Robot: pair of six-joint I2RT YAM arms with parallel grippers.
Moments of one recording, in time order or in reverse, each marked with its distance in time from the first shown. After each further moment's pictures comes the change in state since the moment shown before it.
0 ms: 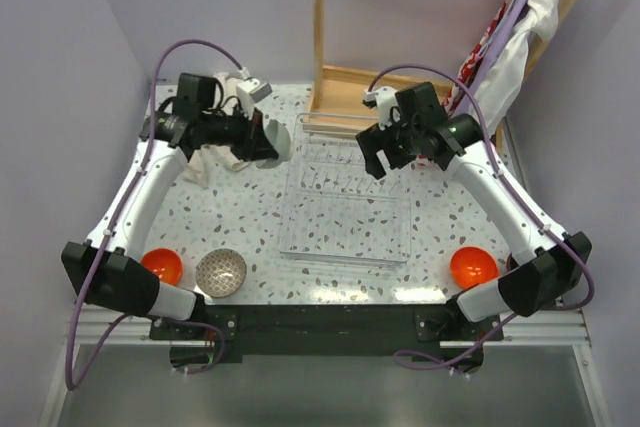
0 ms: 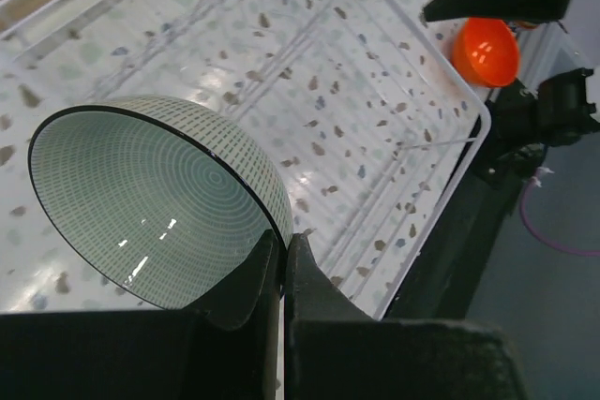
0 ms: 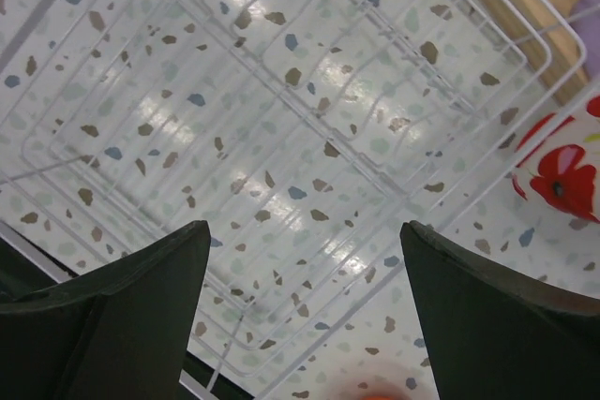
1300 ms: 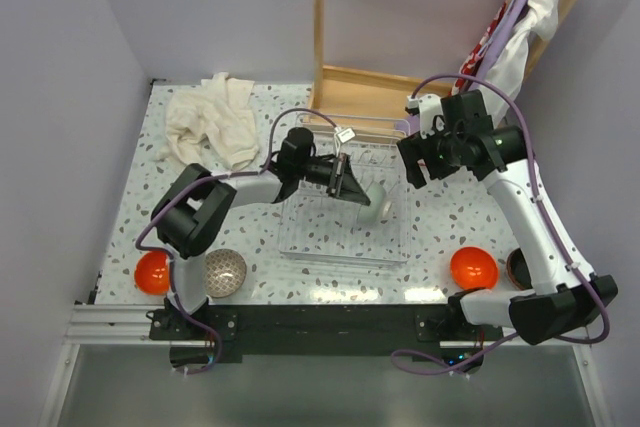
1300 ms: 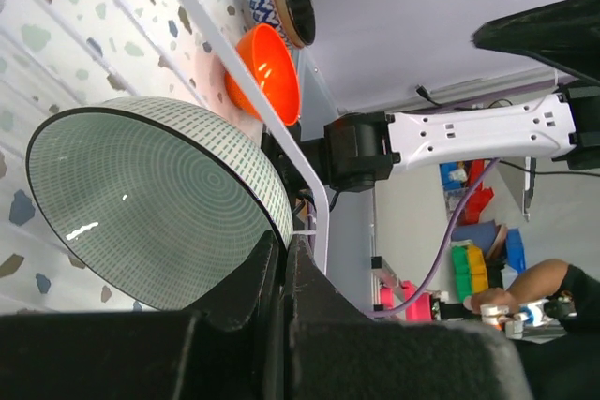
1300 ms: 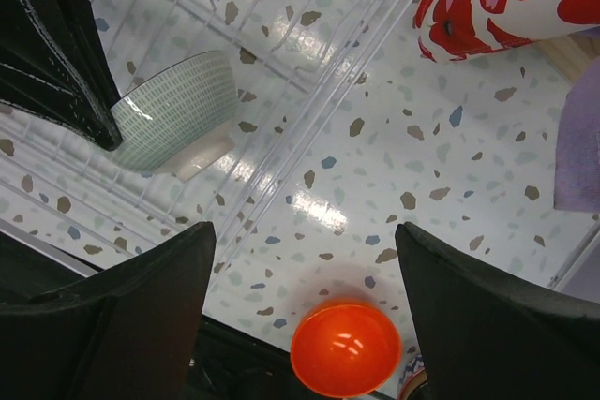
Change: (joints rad) left arm -0.427 0.505 -0.399 1.444 0.335 -1.089; right arm -0.183 -0.169 -0.045 -0.192 0.047 -0.078
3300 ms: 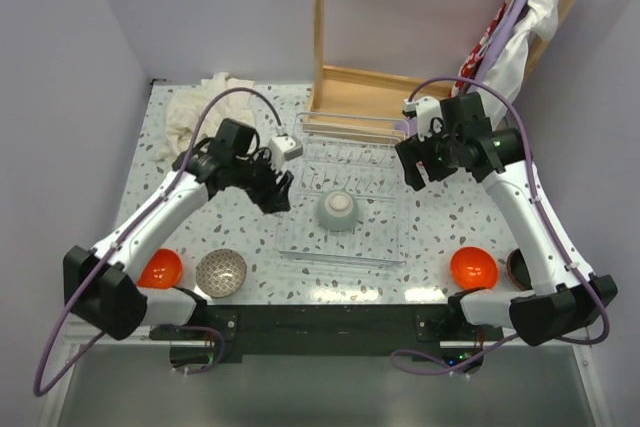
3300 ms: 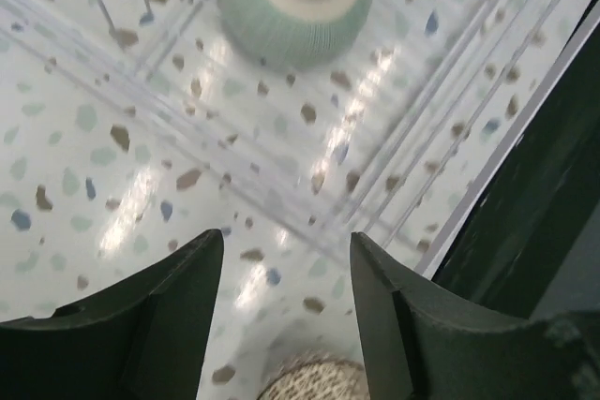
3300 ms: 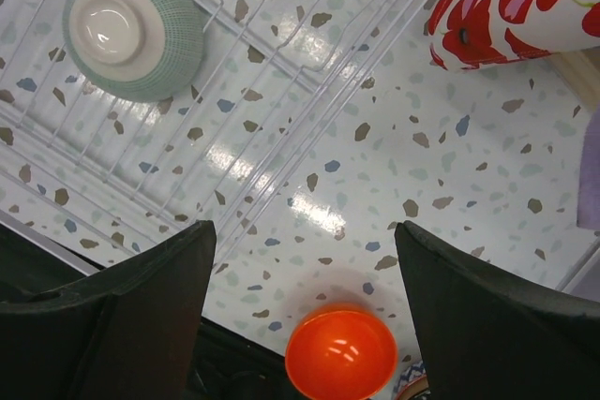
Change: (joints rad) left arm 0.177 -0.606 0.051 -1.344 -0.579 1.194; right arm 0.000 -0.005 -0.027 0.022 -0.031 -0.034
